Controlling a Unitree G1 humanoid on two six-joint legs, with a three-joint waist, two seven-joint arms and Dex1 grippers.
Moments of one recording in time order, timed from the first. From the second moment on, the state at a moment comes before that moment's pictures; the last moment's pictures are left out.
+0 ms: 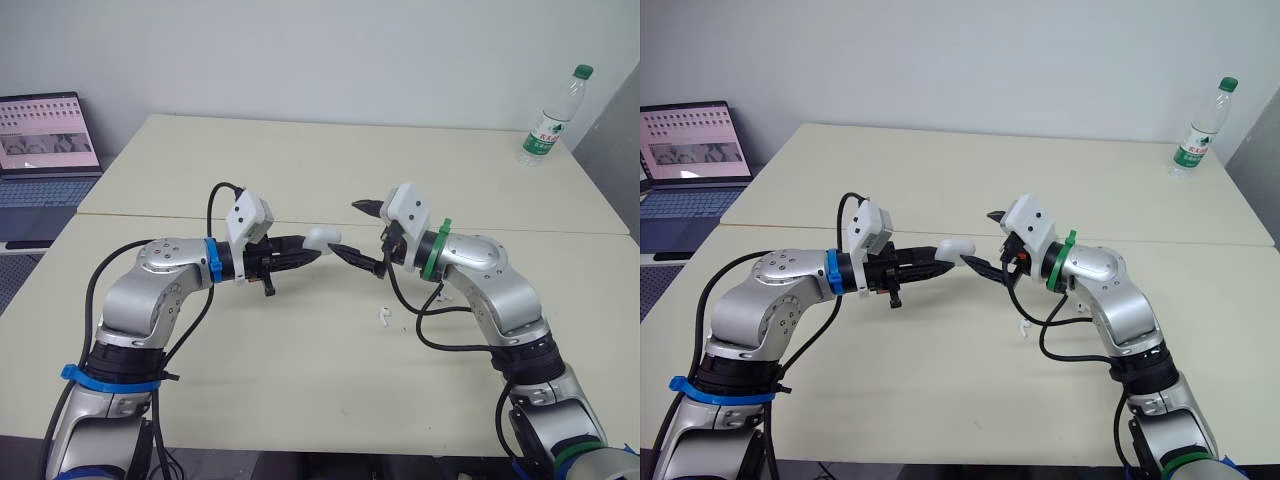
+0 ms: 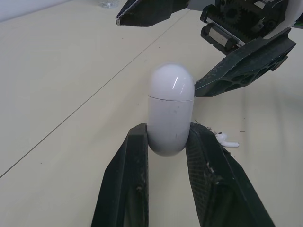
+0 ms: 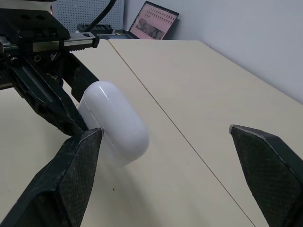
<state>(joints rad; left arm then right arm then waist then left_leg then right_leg) -0.53 0.64 -0.01 -0.13 -0.44 0.60 -1.03 -0.62 -0.33 0.19 -0.17 0.18 0.48 0.74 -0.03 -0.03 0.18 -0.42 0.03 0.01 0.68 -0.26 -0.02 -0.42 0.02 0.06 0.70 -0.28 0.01</state>
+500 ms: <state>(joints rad) -0.53 0.63 -0.04 -0.13 -0.44 0.58 -1.04 -0.62 -0.30 0.10 -0.17 0.28 0.56 0.69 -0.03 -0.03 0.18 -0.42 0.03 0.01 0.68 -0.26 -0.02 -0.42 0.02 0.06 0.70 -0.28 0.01</state>
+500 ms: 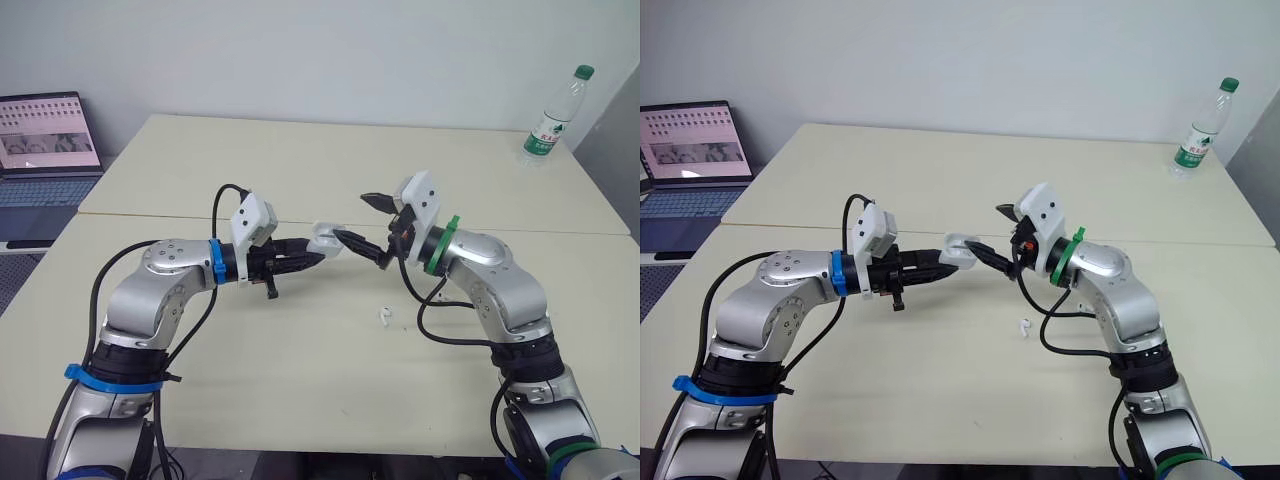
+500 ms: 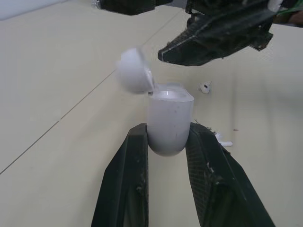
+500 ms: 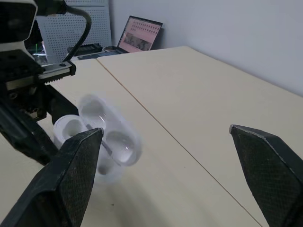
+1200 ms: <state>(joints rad) -0.42 0.44 0.05 -0.07 -0.33 0.34 -0.69 -0.27 -0.56 0.13 -0.34 0.40 0.82 0.75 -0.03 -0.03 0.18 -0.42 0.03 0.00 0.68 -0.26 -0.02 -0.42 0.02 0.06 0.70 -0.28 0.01</state>
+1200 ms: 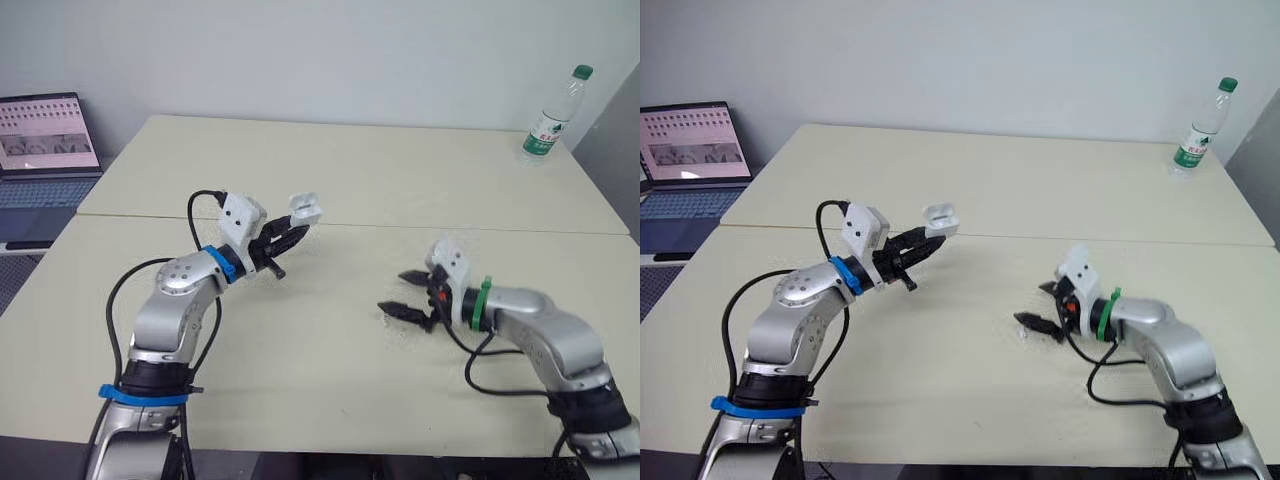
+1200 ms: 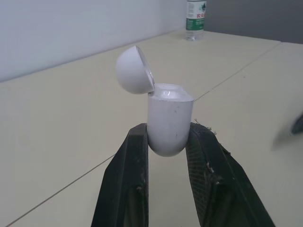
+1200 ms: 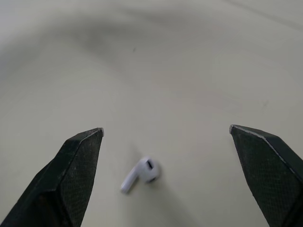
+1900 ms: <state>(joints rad) -0.38 0.44 0.05 -0.14 -0.33 0.35 -0.64 -0.26 -0.57 0.24 -0.33 0.36 0.80 0.81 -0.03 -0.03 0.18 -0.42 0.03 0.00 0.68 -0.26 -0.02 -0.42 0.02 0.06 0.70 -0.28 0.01</state>
